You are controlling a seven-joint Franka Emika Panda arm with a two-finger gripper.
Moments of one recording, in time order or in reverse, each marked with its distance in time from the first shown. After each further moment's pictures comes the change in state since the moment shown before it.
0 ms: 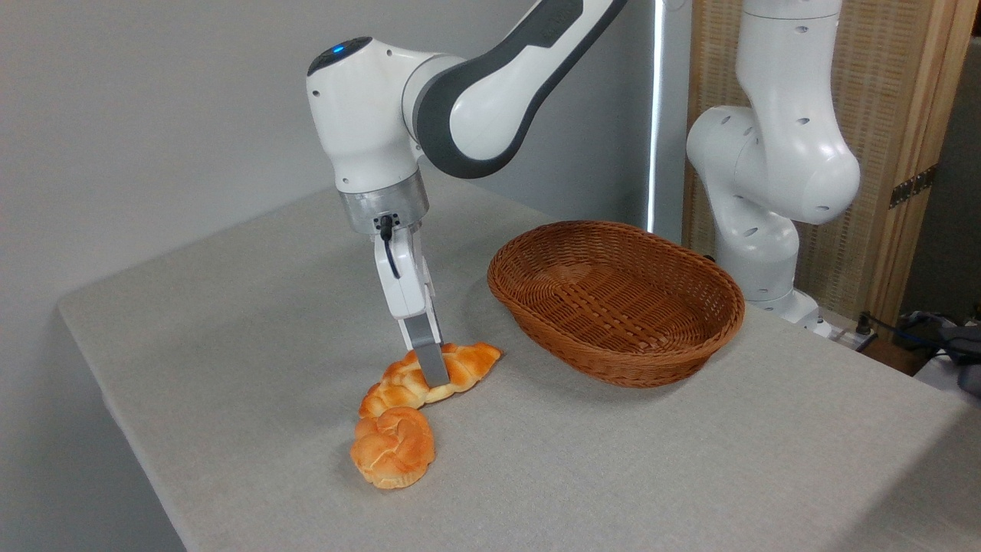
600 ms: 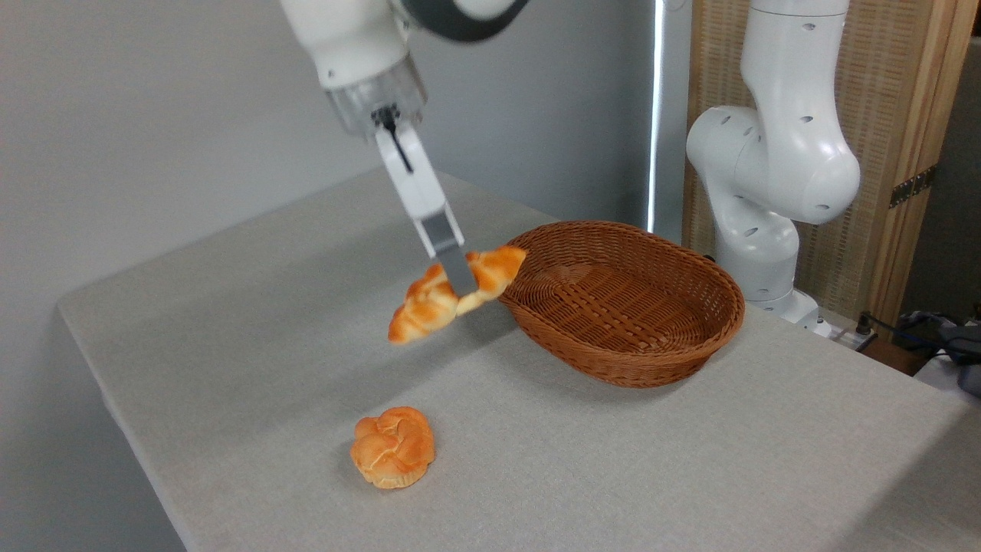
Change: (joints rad) arm 0.003 -0.071 0.043 0.278 -0.044 -0.493 -0.002
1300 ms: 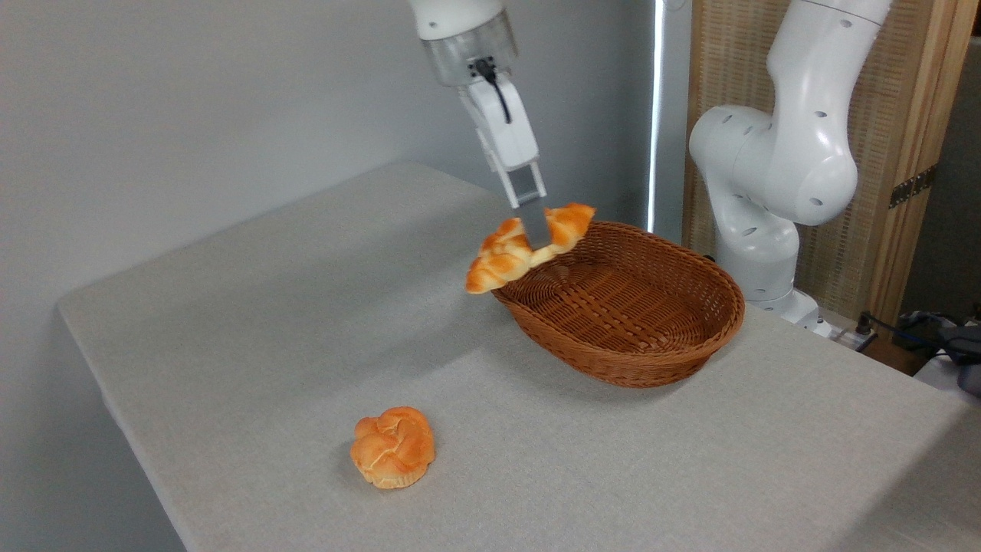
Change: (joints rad) arm -0.074 -0.335 0.034 -0.317 -0.019 -0.022 -0.011
